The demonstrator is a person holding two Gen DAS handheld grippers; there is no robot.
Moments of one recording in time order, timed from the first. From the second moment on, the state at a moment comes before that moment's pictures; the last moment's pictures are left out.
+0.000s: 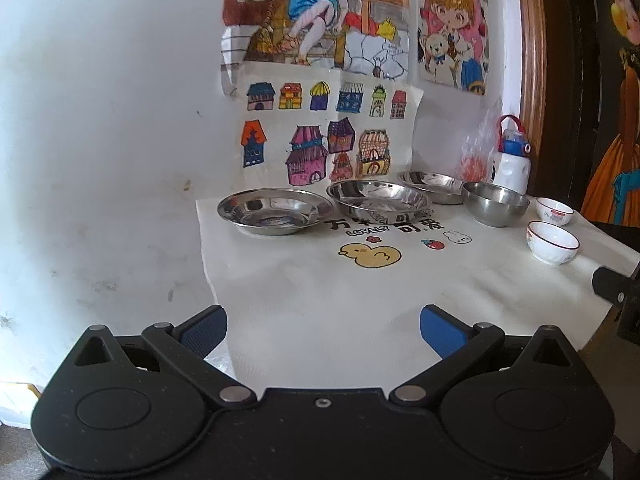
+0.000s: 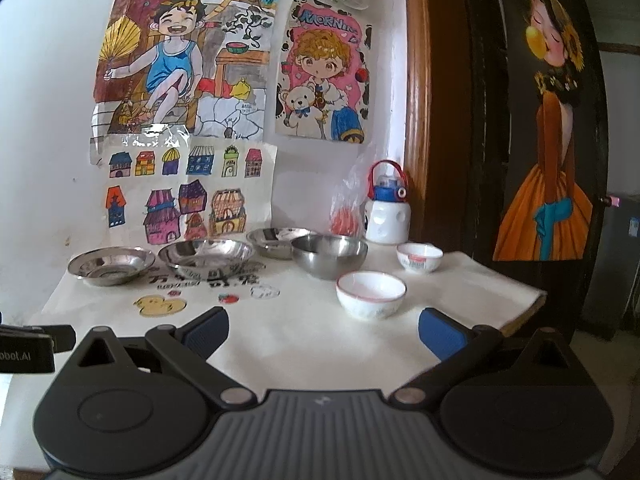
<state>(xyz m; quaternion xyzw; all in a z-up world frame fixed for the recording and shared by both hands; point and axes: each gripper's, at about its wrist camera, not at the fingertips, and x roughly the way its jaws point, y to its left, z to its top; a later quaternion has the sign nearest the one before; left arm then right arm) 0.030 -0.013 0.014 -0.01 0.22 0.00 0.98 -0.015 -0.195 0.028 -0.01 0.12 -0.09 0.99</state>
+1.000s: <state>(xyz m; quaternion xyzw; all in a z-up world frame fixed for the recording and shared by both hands) 0.242 -0.049 0.119 0.02 0.23 -0.07 0.97 0.165 -0.264 0.127 -0.08 0.11 -0.01 0.99</state>
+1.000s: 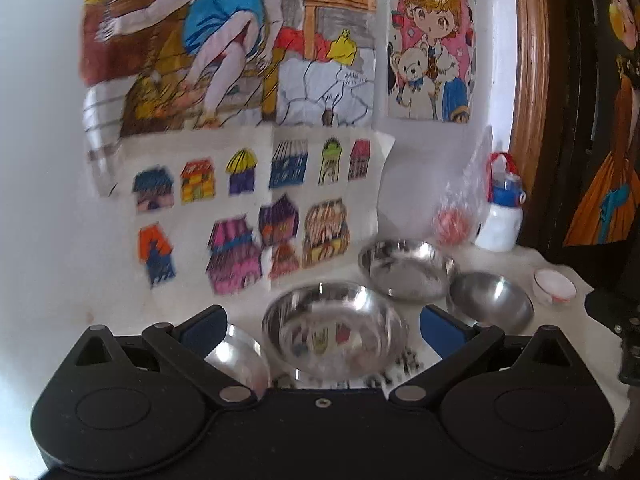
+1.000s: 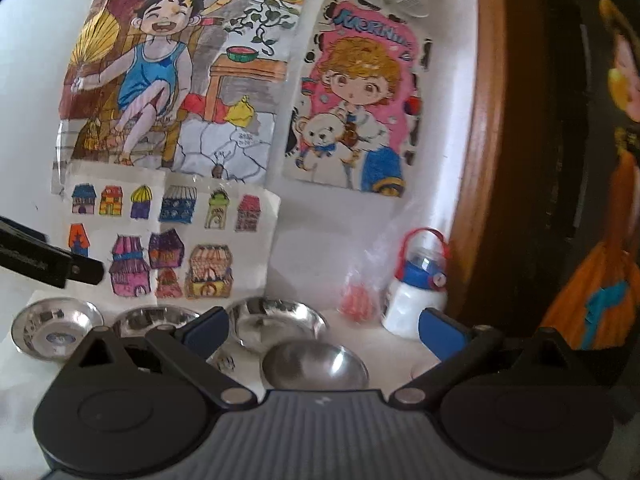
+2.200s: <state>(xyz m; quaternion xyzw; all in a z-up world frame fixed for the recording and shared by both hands) 0.478 -0.095 0.054 0.05 0.35 -0.17 0.92 0.428 -0.310 0.066 -0.09 0.31 0.10 0.94</state>
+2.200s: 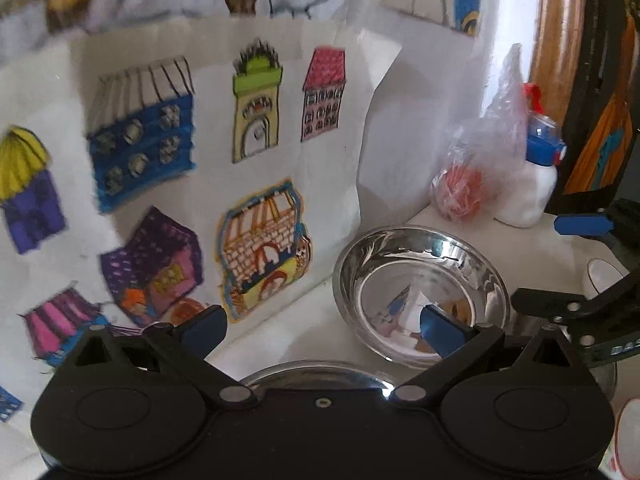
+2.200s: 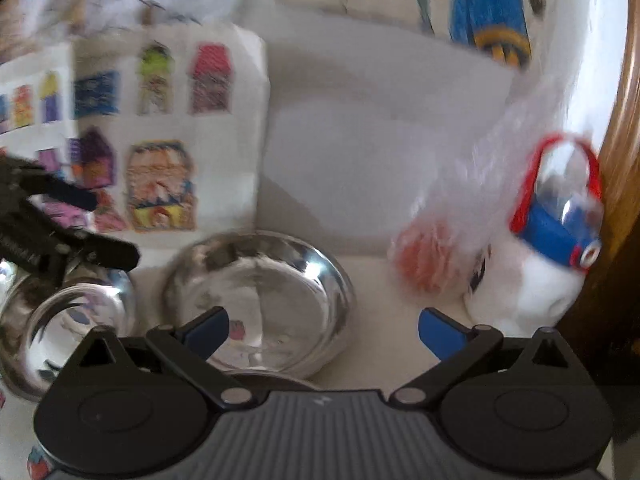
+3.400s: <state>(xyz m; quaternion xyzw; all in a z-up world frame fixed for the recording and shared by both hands) 0.508 -0.102 0.045 -0.11 0.42 -0.17 0.89 0.463 -0.344 0.072 0.08 0.39 0.05 0.92</state>
